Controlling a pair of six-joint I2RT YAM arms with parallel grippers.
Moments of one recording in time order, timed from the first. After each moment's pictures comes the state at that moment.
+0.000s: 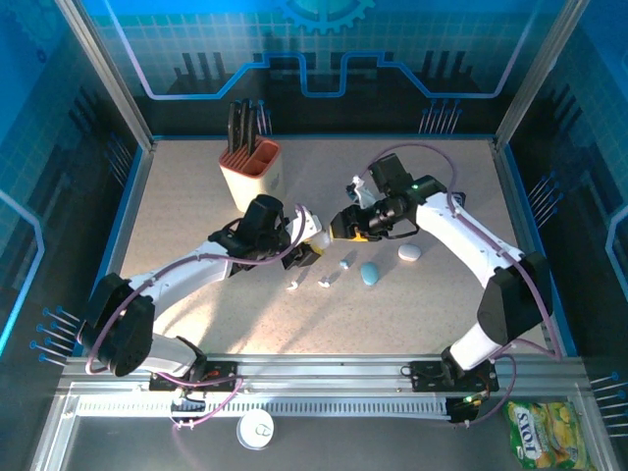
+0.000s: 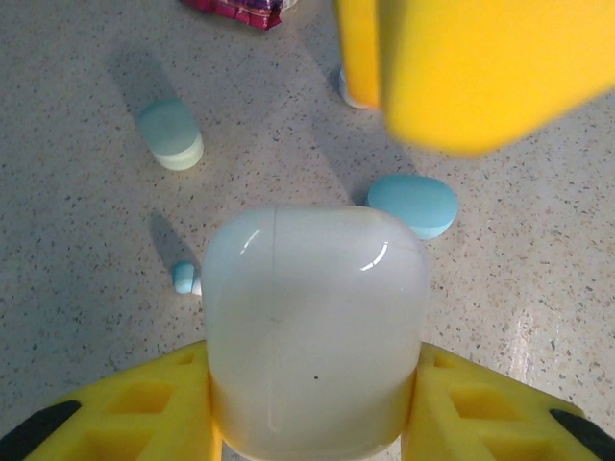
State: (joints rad) left arm -0.55 1.41 0.88 -0.16 0.45 0.39; right arm 0.47 1.60 1.38 -0.90 -0.62 0.38
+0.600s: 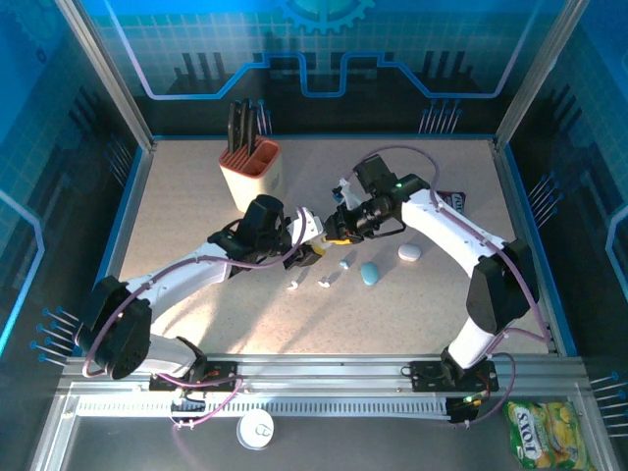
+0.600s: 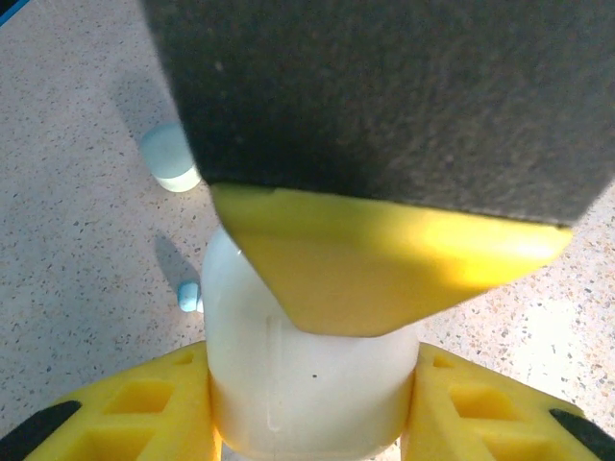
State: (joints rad) left arm -0.57 1.39 0.88 -0.15 0.44 0.41; right arm 0.52 1.68 1.42 -0.88 -0.68 0.42
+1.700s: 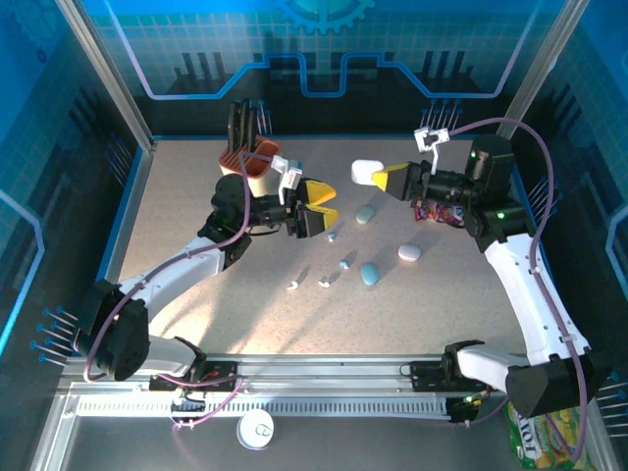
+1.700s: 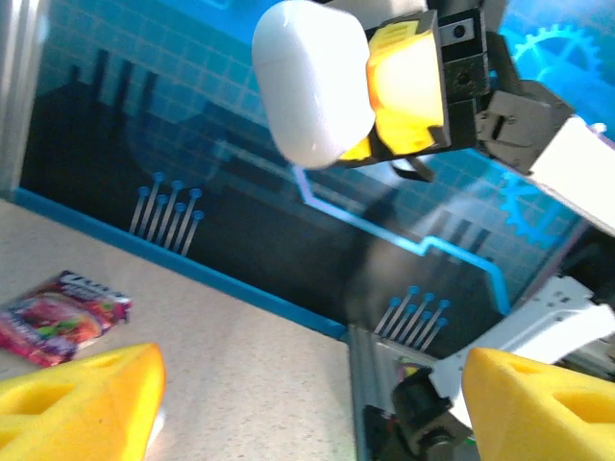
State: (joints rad) left arm -0.49 1.38 0.93 0.64 0.95 -0.56; right arm 0.18 1.16 1.26 -0.31 -1.04 0.43
